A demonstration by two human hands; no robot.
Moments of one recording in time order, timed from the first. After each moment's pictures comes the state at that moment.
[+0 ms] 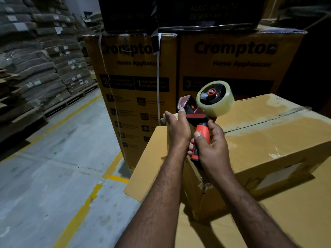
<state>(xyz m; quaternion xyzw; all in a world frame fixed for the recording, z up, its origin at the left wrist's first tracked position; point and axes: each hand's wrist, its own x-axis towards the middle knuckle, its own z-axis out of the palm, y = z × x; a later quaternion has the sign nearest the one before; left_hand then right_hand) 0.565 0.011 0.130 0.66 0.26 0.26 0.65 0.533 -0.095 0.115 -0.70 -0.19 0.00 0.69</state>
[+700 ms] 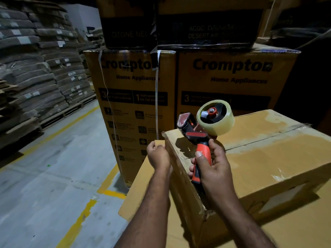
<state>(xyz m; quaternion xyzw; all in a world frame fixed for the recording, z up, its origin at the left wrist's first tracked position) 0.592 0.067 0.063 0.42 0.39 0.34 0.75 0.532 -0.099 0.119 -0.64 -0.18 0.05 0.75</state>
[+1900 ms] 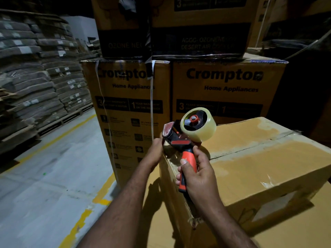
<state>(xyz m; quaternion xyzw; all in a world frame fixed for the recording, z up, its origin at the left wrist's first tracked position) 0.599 0.101 0.084 0.75 0.16 0.13 0.63 0.537 -0.091 0.112 -0.67 -0.20 0.05 0.72</state>
